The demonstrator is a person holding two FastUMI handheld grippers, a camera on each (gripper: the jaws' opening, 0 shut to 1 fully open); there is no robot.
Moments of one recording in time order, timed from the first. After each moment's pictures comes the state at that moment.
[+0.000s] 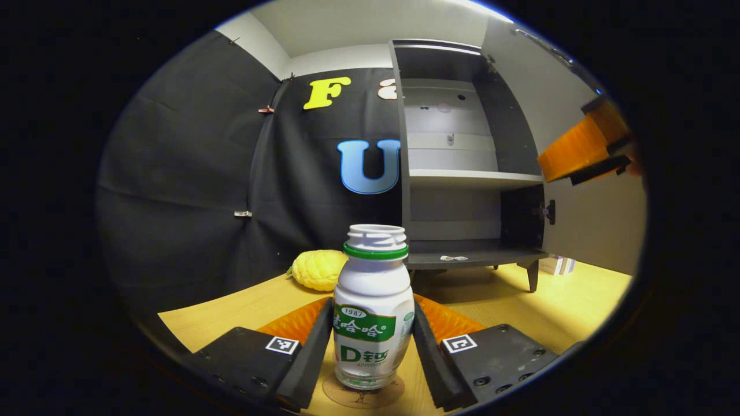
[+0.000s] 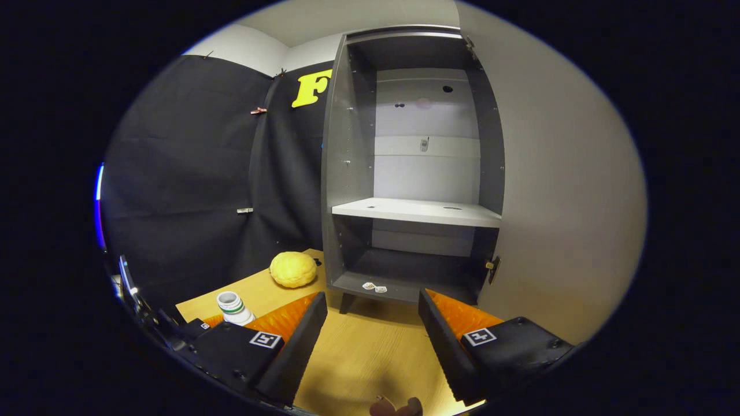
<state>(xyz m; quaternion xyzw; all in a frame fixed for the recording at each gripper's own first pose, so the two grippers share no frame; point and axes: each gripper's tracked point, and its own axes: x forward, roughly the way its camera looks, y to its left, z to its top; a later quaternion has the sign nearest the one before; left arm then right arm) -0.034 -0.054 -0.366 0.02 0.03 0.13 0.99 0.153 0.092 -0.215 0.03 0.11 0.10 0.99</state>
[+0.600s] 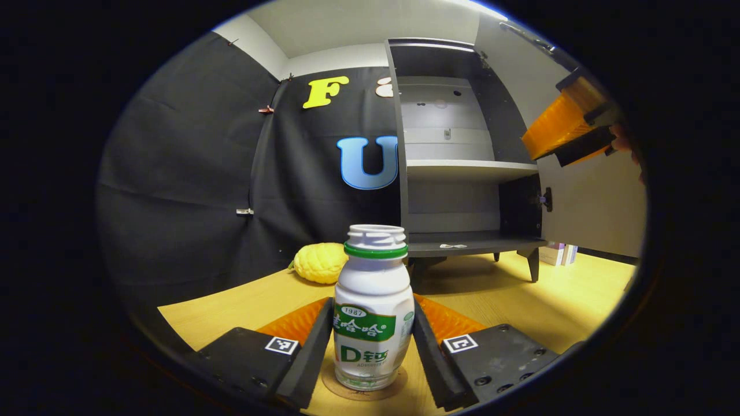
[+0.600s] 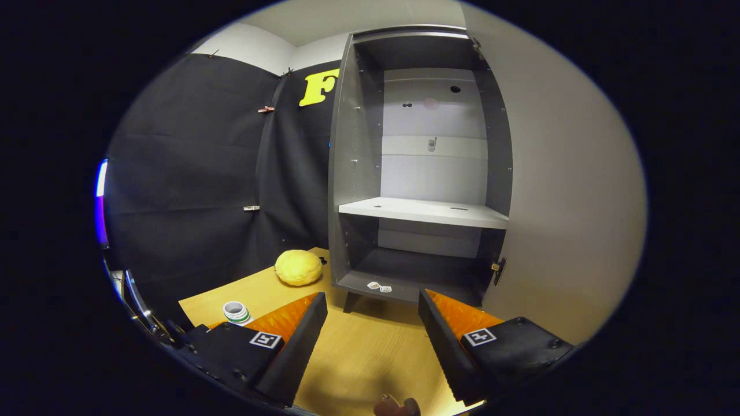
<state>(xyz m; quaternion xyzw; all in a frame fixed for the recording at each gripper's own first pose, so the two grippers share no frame) -0.045 -0.050 -0.391 0.02 0.04 0.13 0.99 0.152 0.096 -0.218 0.02 0.11 0.12 0.99</state>
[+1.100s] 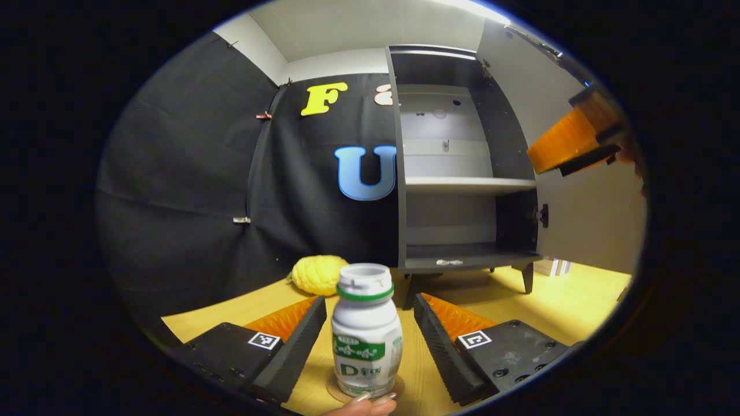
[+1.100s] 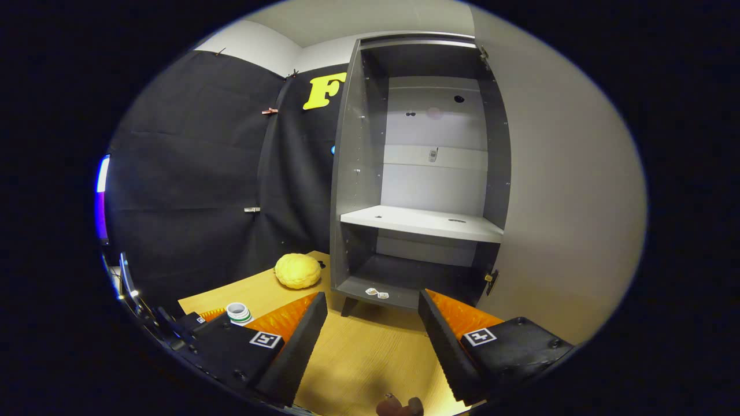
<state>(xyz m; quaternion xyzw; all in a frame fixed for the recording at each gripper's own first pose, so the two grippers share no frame) -0.044 -0.046 -0.320 0.02 0.00 0.13 0.99 0.142 0.090 -0.184 0.01 0.09 0.11 0.99</state>
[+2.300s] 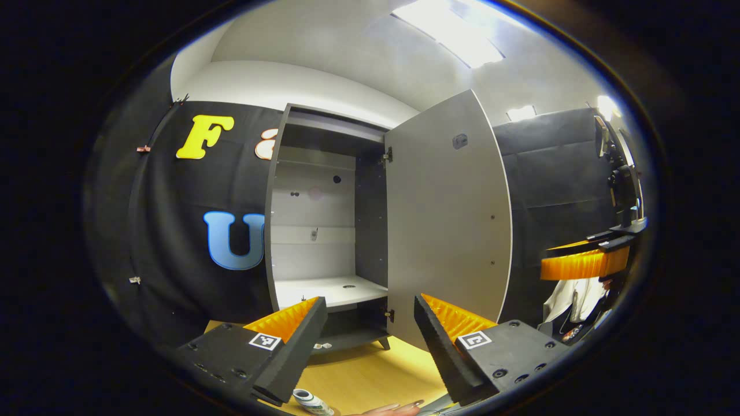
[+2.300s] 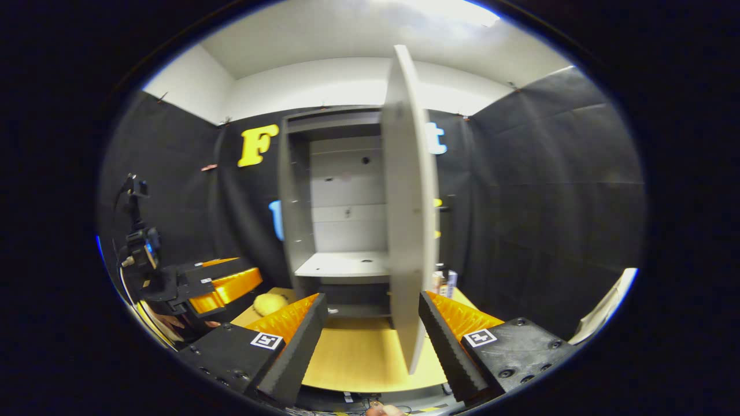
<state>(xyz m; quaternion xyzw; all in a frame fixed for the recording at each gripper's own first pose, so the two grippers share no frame) -0.093 -0.170 -0.006 -0.01 -0.03 -0.24 0.97 -0.063 -0.056 0.025 0.08 0.04 -0.12 0.99</state>
